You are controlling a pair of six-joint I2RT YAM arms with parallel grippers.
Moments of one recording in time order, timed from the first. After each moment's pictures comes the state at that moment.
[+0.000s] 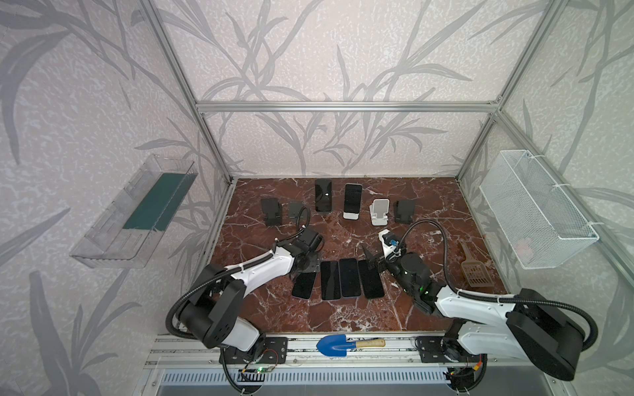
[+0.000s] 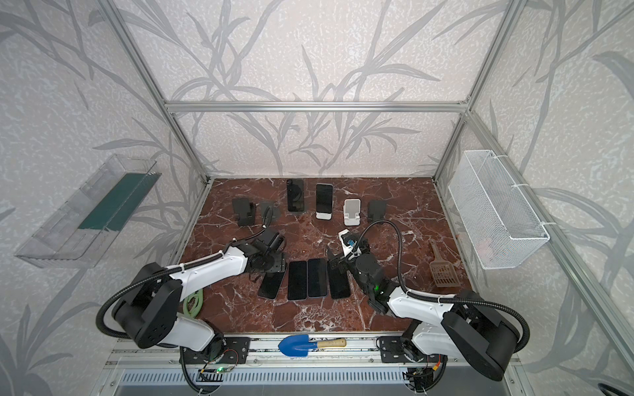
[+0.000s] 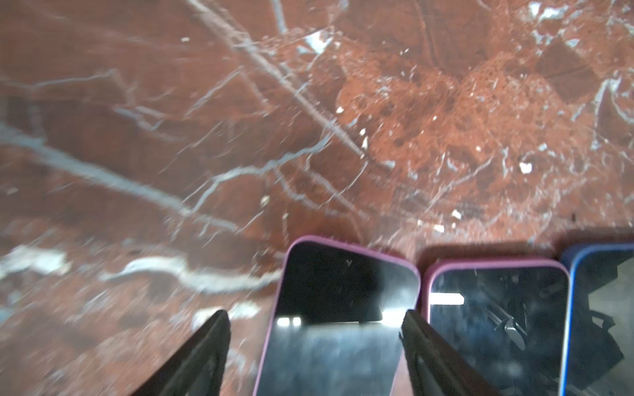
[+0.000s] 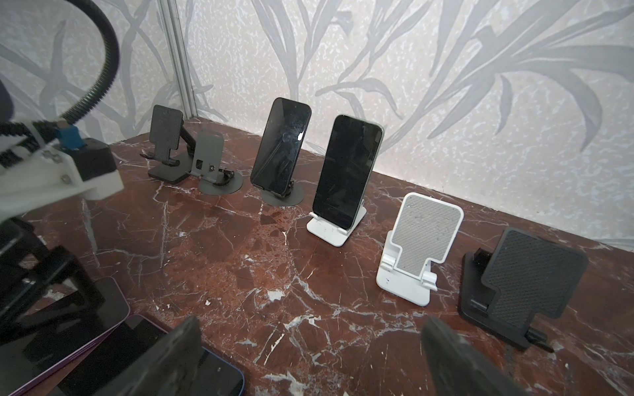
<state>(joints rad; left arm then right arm) -0.57 1.45 0.82 -0.61 -0.21 -0.60 0.79 1.24 0.32 0.76 0.34 -0.01</state>
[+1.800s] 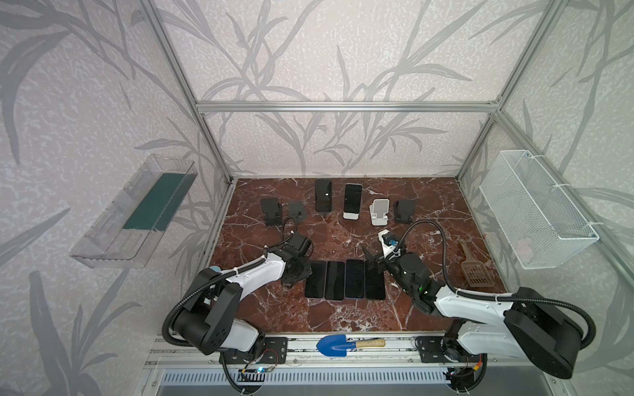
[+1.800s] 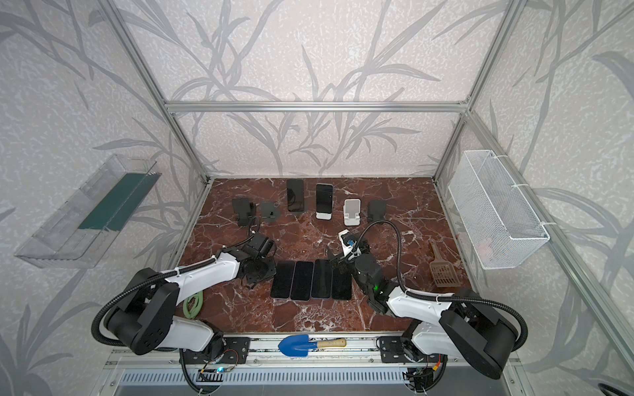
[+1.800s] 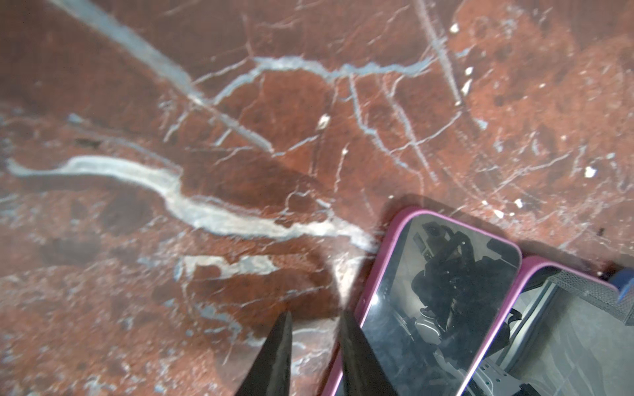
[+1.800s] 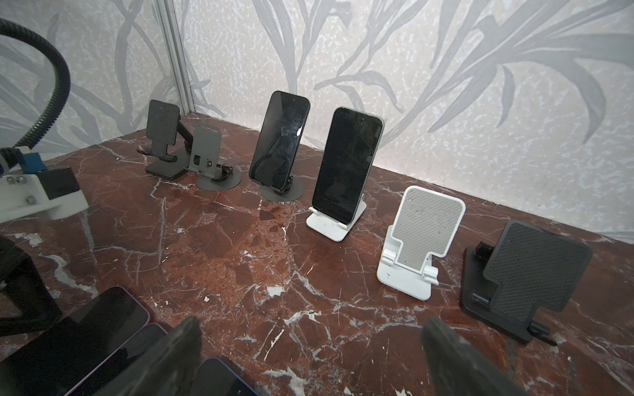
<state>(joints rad) -0.49 1.45 0.69 -0.49 0.00 -0.82 0.79 1.25 0.32 0.76 0.34 0.00</state>
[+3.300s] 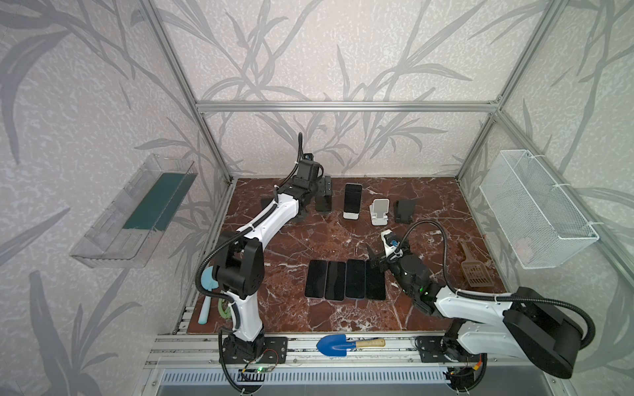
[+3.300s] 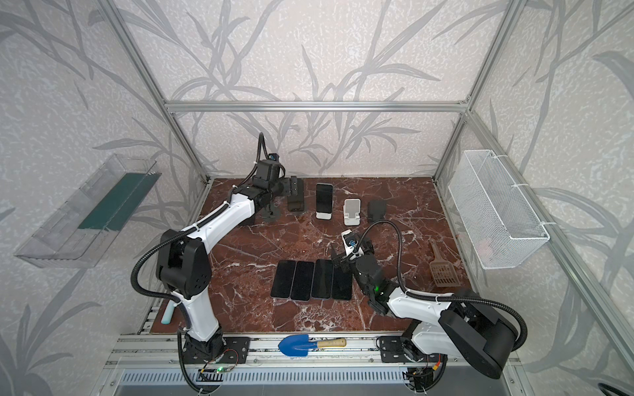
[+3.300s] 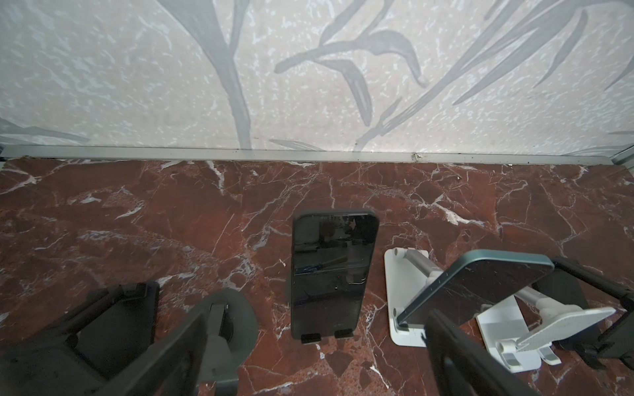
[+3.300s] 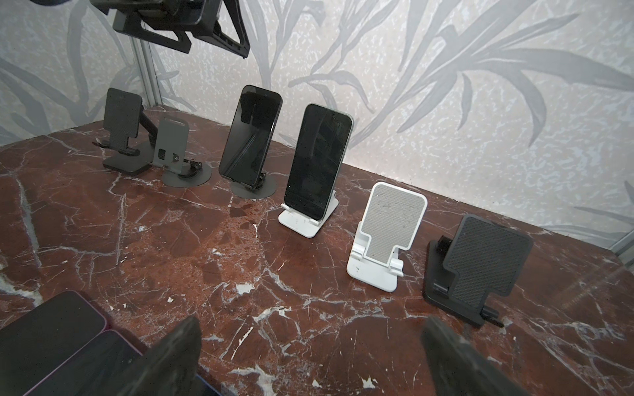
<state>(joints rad) -0.37 1.89 1.64 -0.35 -0.20 -0.28 0.79 1.25 0.30 0.78 0.43 -0.05</state>
